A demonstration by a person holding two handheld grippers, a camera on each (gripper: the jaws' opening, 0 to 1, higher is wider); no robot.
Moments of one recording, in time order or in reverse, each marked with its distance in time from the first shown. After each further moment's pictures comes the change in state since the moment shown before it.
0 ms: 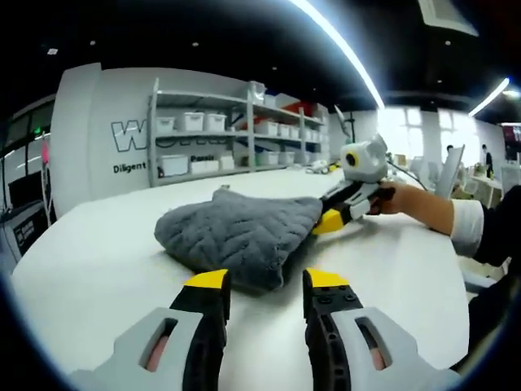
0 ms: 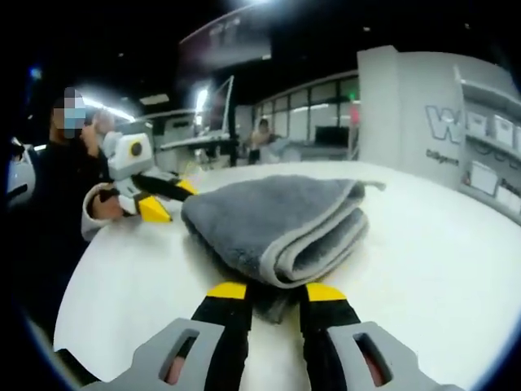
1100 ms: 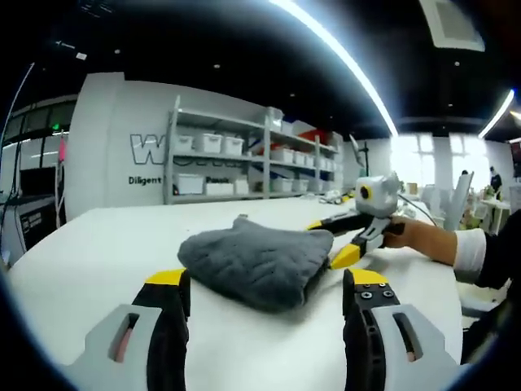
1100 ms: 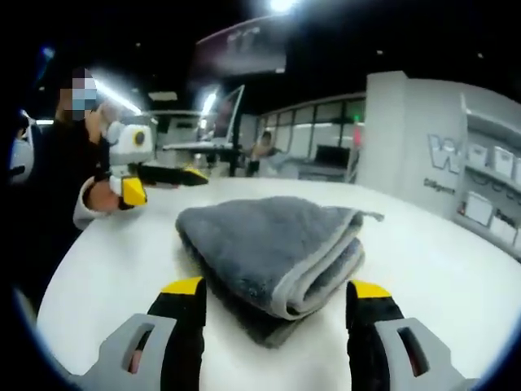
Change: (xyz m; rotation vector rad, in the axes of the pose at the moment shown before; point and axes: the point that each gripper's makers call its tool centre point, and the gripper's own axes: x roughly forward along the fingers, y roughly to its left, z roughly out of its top) left arm -0.018 0.020 0.029 -0.079 -0.141 0.067; right arm 0.005 -0.008 0.020 -0.121 -0.073 -0.055
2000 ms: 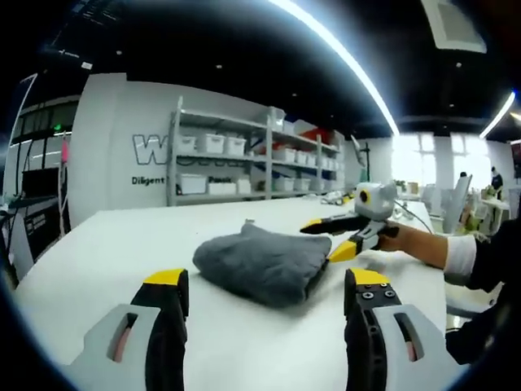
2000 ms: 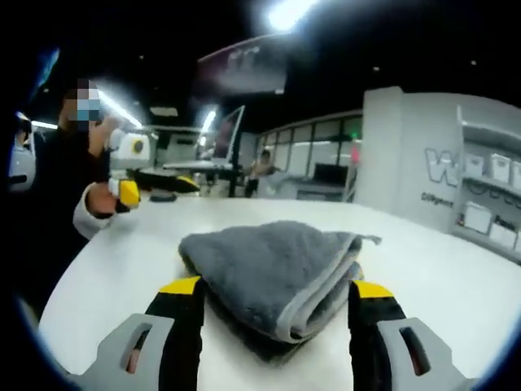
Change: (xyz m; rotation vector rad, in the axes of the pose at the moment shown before) left arm -0.025 0.013 0.016 0.015 0.007 0.009; right arm 0.002 0.001 0.021 -0.003 -0.095 -0.001
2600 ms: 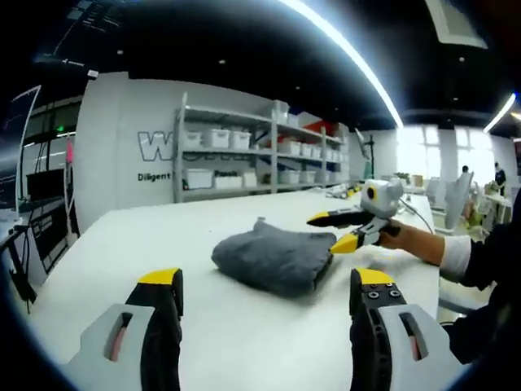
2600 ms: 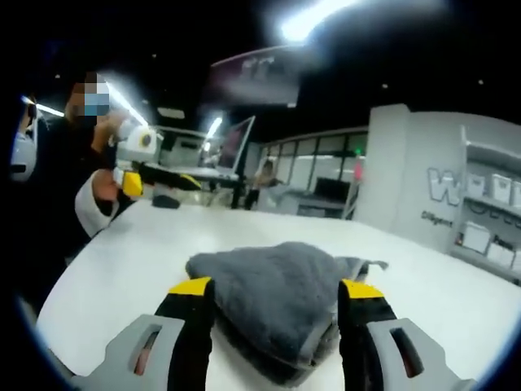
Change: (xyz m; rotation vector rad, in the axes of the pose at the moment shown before) left arm -0.032 0.017 0.016 0.008 0.046 0.029; right arm 0.004 0.014 0.023 -0.070 -0.071 -0.015
